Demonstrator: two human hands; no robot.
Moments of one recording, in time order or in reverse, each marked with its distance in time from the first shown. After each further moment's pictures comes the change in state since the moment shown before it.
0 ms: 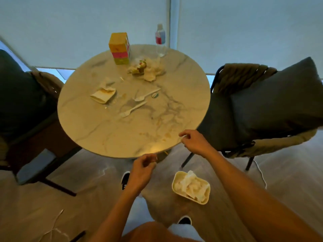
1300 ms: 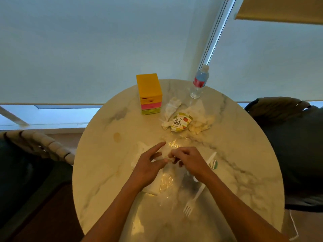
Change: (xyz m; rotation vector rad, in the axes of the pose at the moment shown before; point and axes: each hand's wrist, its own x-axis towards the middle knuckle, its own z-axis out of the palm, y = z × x) left_hand 0.382 0.132 -0.238 0.044 -0.412 0.152; right_hand 0.285 -0.276 0.108 0.383 0.149 0.034
